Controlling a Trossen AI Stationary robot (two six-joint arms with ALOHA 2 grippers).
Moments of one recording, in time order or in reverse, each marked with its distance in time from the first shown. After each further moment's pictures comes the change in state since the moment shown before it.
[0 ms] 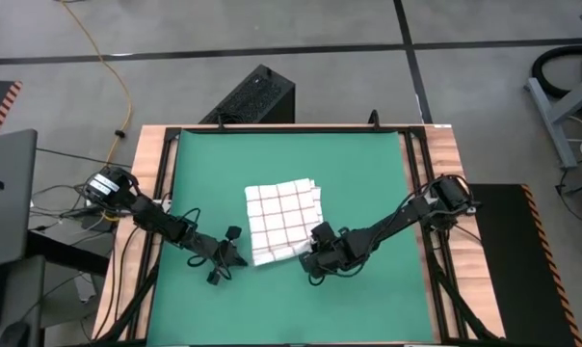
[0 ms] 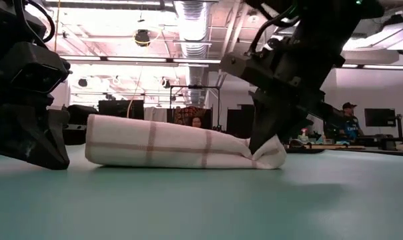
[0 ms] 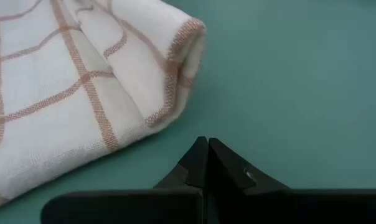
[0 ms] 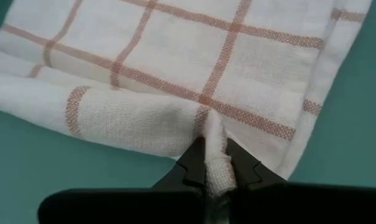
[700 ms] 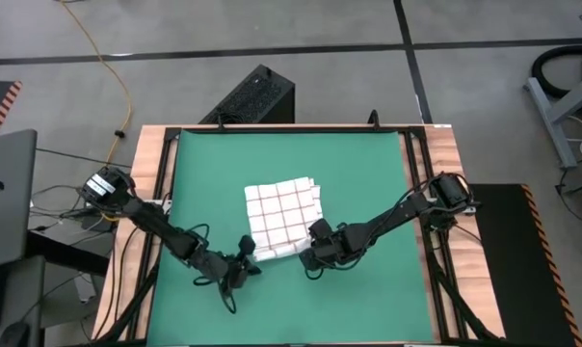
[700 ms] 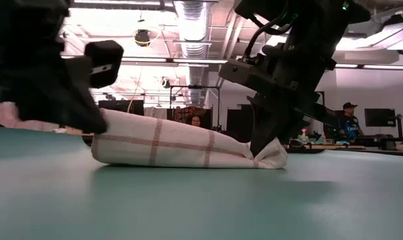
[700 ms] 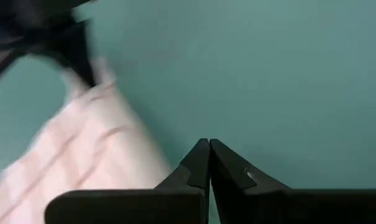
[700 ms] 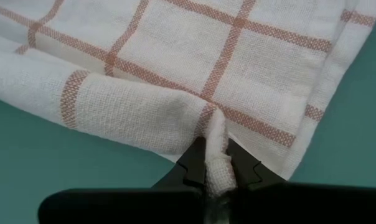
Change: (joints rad) left arm -0.104 -0.028 0.337 -0.326 -0.335 0.421; right arm -0.037 0.000 0.002 -0.022 -0.069 -0.109
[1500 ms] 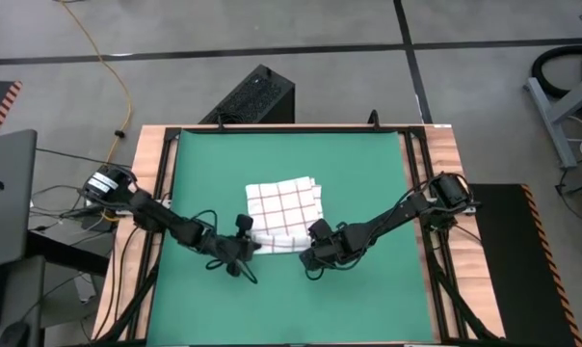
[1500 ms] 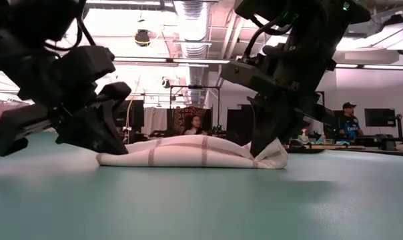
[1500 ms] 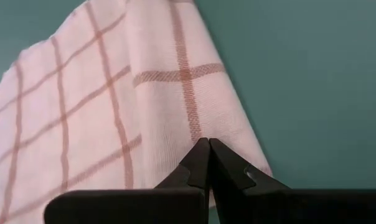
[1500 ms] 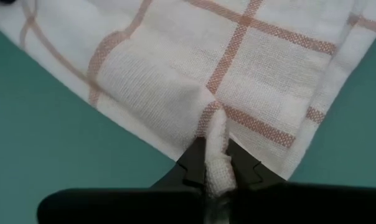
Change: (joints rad) left arm 0.175 -0.001 -0.061 -0.115 0.003 -0.207; right arm 0.002 0.000 -0.001 -0.007 -0.006 -0.025
